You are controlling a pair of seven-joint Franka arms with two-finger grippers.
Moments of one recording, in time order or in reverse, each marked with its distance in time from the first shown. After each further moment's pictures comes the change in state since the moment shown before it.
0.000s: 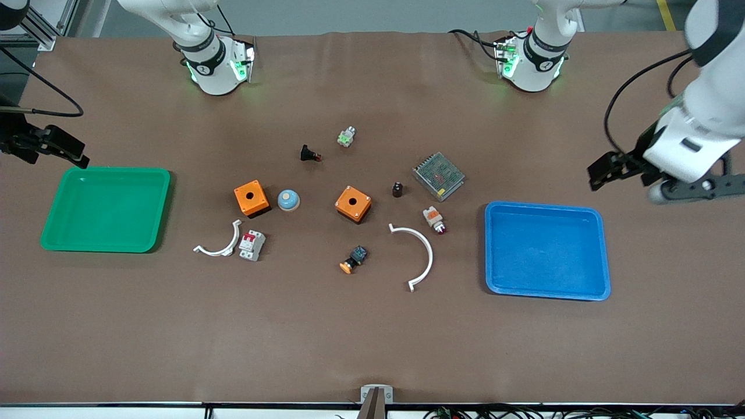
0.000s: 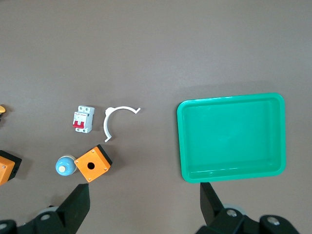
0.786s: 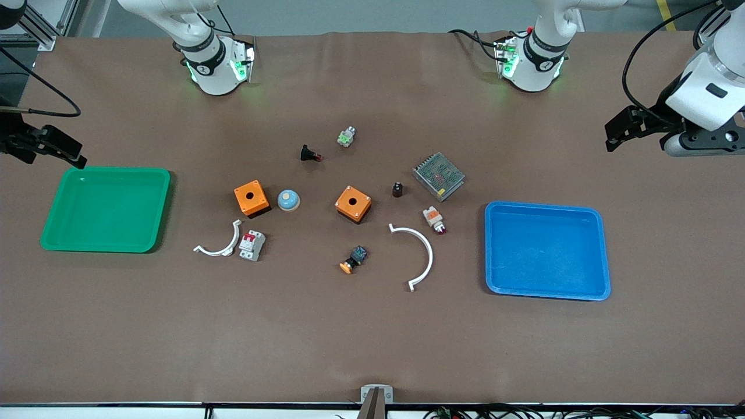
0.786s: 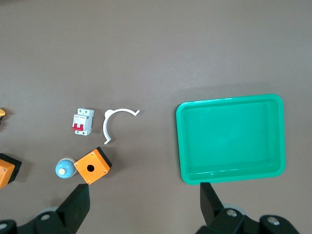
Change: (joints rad) left arm -0.091 -0.123 0.105 -0.082 -0.005 -0.054 0.086; right arm -0.001 -0.003 -0.005 -0.001 0.000 0.012 0.002
